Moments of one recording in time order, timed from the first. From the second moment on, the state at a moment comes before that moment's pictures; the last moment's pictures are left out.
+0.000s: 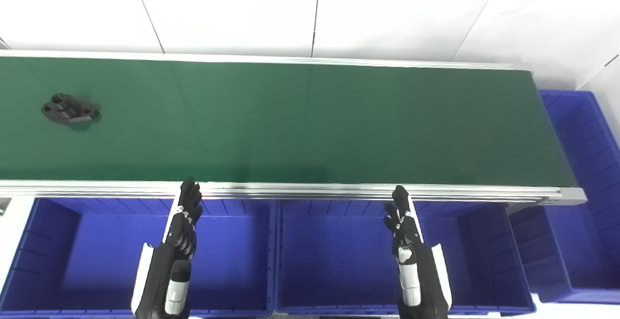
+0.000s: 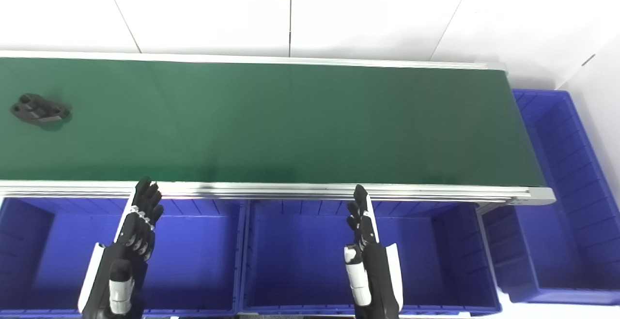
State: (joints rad) left arm 0.74 0.04 -0.25 -0.47 0.05 -0.22 -0.02; right arm 0.76 0.06 0.30 -0.42 -0.16 -0.16 -0.08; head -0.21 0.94
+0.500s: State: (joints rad) left arm 0.74 0.04 -0.25 -0.47 0.05 -0.22 -0.02; right arm 0.76 0.06 0.30 -0.42 -0.16 -0.16 -0.08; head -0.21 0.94
